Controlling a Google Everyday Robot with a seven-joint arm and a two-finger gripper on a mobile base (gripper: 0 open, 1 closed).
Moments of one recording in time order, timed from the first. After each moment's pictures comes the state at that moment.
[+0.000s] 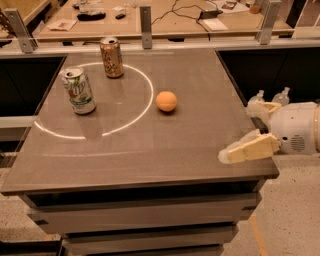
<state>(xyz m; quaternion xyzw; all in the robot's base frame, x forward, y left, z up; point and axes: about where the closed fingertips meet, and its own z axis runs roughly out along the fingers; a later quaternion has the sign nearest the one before) 0.470 -0.177 0.882 -0.41 0.76 0.22 0.45</state>
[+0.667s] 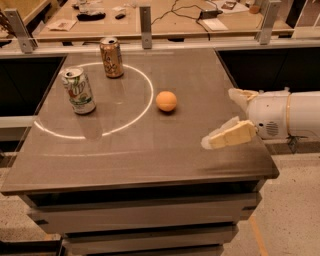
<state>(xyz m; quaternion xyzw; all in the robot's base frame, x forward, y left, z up) 0.510 -0.140 0.885 -0.44 0.73 0.24 0.47</state>
